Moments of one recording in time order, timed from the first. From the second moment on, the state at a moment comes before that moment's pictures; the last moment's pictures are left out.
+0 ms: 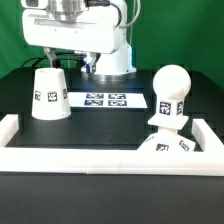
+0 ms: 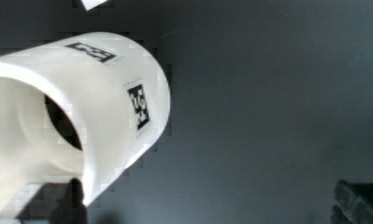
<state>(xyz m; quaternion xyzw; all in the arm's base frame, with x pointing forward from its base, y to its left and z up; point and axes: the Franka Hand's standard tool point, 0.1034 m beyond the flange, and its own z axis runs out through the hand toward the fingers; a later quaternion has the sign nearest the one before) 0.428 -0.097 0.105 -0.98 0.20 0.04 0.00</state>
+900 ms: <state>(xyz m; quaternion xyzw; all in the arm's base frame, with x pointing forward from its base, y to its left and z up) 0.413 -0.111 0.088 -0.99 0.15 0.03 0.00</state>
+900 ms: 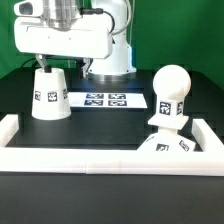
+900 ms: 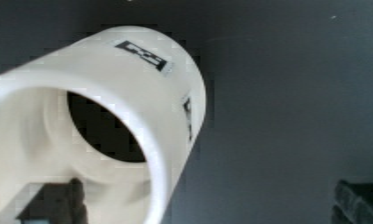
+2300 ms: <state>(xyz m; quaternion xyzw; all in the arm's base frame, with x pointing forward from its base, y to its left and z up) 0.413 -0.108 0.084 -0.99 0.14 0.04 0.00</state>
